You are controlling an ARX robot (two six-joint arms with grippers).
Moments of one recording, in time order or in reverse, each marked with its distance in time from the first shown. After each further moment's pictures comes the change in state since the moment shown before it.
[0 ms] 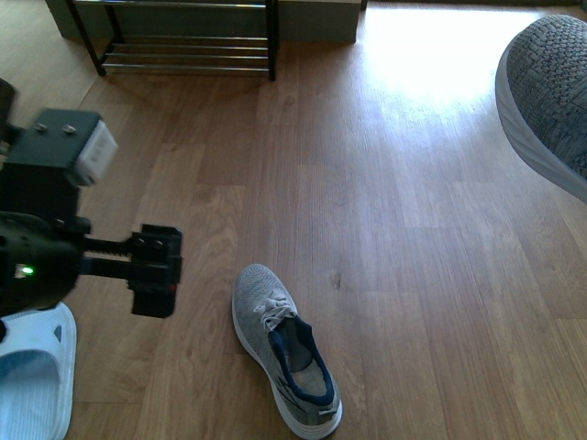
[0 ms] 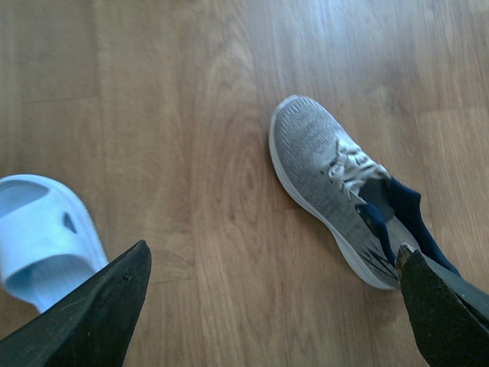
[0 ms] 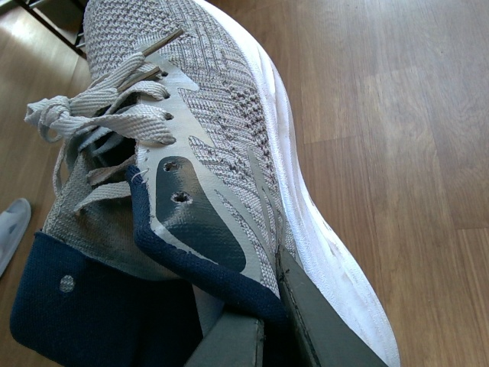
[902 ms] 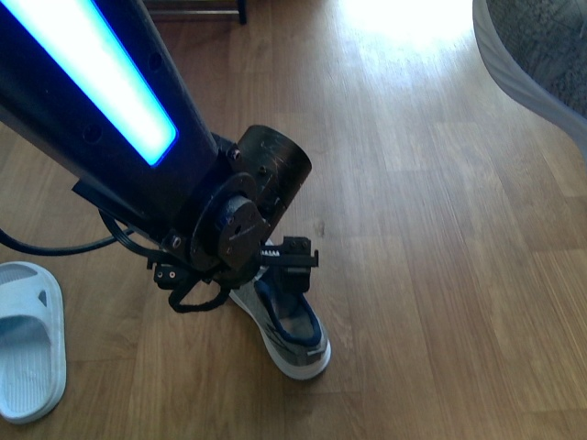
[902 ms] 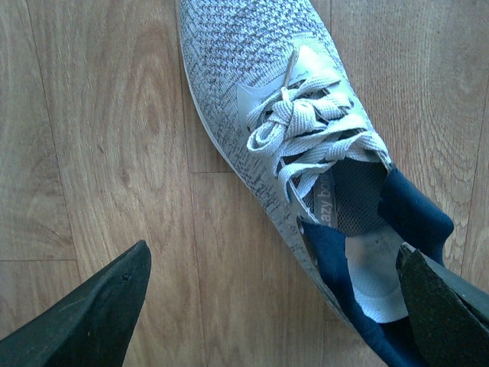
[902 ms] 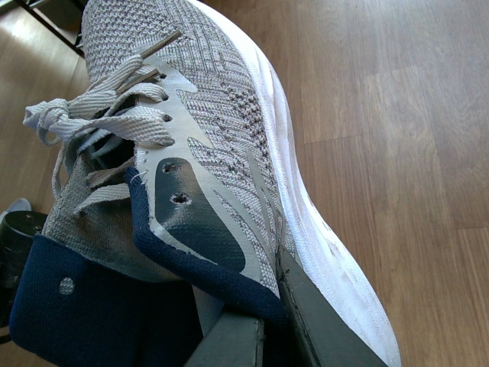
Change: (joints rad) left arm -0.272 0.723 0.666 -0.330 -0.143 -0.353; right arm 0.000 0.000 0.000 0.000 0.000 0.000
